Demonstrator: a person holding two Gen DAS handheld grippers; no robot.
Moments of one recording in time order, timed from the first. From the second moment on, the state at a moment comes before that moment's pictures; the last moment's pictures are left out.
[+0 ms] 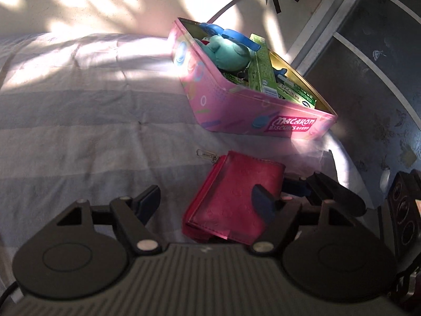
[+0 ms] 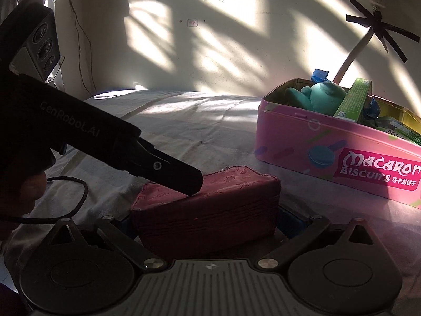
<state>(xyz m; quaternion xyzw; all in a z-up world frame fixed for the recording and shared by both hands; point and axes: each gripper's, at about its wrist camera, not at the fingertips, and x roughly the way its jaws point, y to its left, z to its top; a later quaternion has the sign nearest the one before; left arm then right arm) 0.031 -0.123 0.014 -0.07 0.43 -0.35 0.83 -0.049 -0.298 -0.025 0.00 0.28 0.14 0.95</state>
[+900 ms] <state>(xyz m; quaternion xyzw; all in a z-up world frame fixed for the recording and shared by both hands) 0.156 -0.285 0.095 0.04 0.30 -0.32 0.89 0.108 -0.401 0.033 -0.07 0.23 0.00 0.97</state>
